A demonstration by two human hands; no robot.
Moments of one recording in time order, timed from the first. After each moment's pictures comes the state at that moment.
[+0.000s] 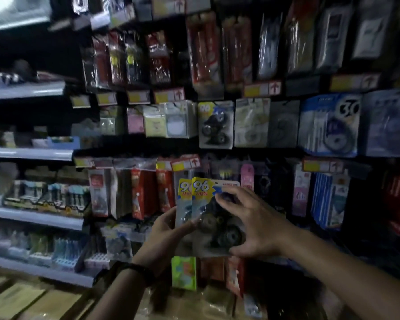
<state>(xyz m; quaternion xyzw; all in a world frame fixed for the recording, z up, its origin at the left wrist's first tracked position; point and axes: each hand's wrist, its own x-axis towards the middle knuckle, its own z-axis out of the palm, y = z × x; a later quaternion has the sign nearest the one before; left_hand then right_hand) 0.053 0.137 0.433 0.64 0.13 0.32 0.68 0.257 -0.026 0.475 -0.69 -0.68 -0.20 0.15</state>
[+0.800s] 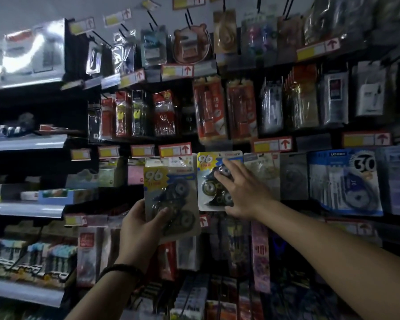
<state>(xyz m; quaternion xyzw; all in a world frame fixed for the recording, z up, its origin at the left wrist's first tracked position) 0.073 0.234 0.561 0.63 0.14 0.57 0.51 0.310 0.102 0.636 -0.73 -0.55 -0.41 0.06</state>
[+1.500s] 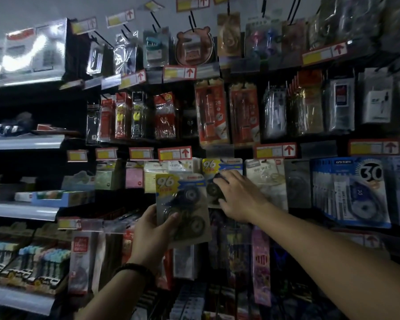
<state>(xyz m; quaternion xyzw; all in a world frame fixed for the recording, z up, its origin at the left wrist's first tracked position) 0.117 0.256 0.554 0.63 0.13 0.54 0.55 0.319 0.132 0.645 -0.73 -0.56 -0.38 0.10</state>
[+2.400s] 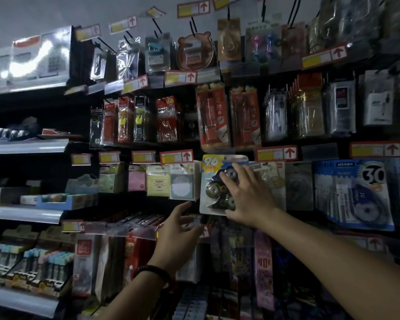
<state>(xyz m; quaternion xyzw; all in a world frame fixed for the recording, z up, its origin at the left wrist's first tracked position) 0.133 0.225 0.563 0.74 0.15 0.47 0.46 0.312 0.108 0.643 -0.75 -0.50 -0.42 0.09</state>
